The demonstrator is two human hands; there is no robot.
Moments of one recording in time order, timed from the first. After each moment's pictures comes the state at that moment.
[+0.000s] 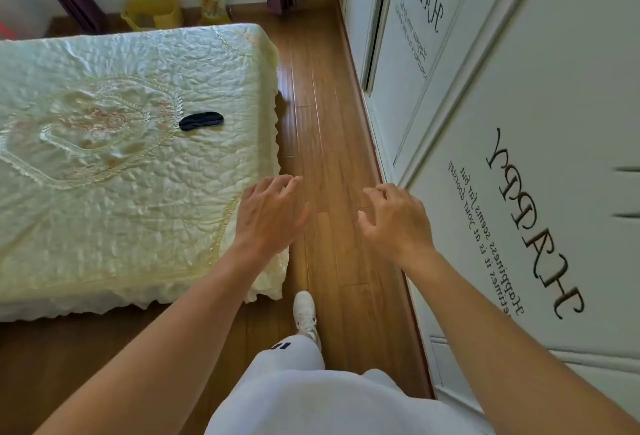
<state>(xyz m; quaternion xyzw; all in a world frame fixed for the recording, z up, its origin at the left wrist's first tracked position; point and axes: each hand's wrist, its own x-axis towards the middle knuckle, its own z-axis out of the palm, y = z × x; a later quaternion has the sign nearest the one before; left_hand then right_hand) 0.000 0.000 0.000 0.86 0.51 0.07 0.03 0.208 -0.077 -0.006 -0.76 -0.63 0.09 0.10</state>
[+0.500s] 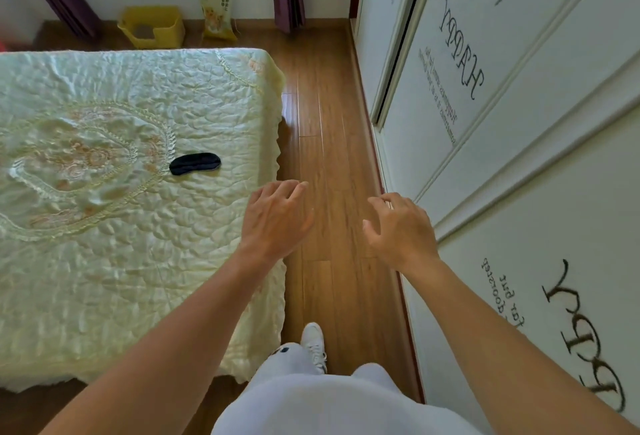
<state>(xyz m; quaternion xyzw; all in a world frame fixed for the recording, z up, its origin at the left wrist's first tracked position) 0.047 0.247 -0.015 0.85 0.52 0.08 0.05 0.253 0.170 -0.008 -0.76 -0.64 0.08 0.08</state>
